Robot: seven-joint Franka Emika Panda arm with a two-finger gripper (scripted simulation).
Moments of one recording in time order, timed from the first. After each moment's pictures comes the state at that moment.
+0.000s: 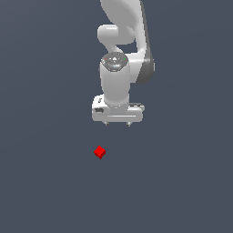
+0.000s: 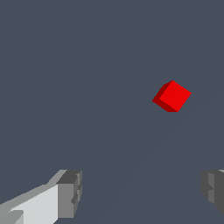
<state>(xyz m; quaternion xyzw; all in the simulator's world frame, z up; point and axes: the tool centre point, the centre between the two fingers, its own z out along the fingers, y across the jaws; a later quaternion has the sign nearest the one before) 0.000 0.005 0.173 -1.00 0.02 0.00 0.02</state>
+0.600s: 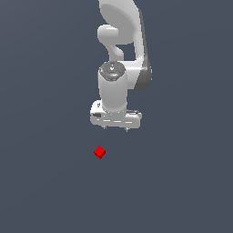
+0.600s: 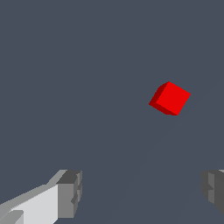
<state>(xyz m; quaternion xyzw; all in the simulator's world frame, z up) 0.012 -0.003 0.154 -1.00 0.06 0.00 0.01</state>
